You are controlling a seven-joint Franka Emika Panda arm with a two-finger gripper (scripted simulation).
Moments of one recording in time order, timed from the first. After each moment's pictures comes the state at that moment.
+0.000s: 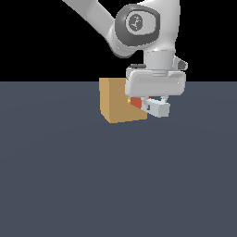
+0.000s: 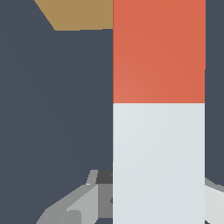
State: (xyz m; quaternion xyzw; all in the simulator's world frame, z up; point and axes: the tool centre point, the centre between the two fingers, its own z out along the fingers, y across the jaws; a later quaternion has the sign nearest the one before) arm 0.119 0.090 0.111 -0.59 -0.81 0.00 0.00
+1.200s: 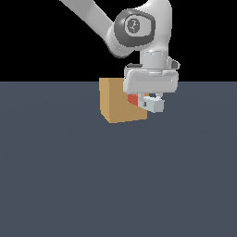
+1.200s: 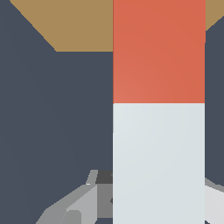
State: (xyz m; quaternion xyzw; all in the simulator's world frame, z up) arm 0.113 0.125 0.116 -0.57 -0.82 0.00 0.00
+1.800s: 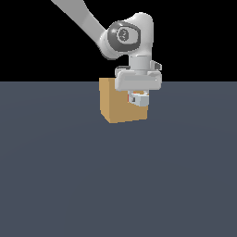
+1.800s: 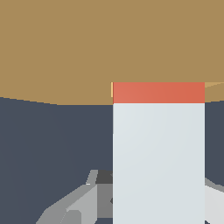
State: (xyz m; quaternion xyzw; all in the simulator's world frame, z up) arm 0.083 0.206 0.118 -0.57 -0.82 0.00 0.00
